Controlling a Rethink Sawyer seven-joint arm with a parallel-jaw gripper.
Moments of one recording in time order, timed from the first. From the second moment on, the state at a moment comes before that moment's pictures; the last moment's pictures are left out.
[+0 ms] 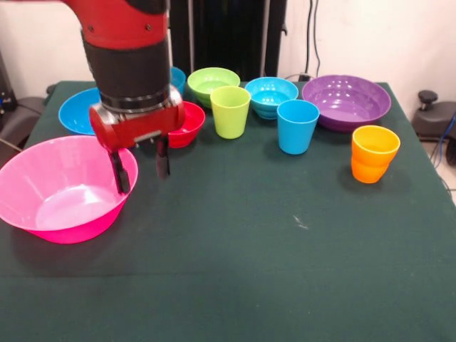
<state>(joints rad) -0.74 -0.53 0.62 1.38 -0.64 0.83 1.18</state>
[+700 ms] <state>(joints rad) -0.74 -0.46 0.61 1.42 -0.68 0.71 1.18</state>
